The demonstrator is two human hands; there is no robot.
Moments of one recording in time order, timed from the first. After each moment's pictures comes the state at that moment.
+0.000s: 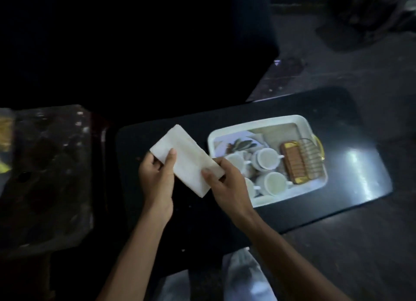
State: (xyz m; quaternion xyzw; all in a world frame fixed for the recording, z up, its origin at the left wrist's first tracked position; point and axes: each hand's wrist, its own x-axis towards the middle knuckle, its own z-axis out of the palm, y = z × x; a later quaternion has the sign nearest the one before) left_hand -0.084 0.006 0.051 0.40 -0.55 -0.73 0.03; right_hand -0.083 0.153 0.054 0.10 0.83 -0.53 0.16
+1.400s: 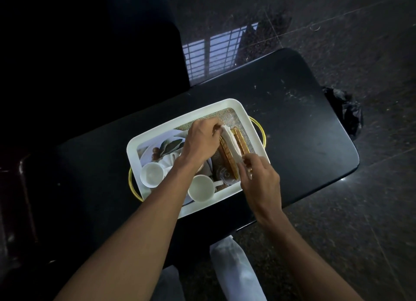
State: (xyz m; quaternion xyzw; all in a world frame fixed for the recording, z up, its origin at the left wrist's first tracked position) left_hand -0.229 0.287 -0.006 -0.02 -0.92 -0.35 -0.16; right_hand -0.116 0.424 0.005 0.10 0.95 -0.29 0.02
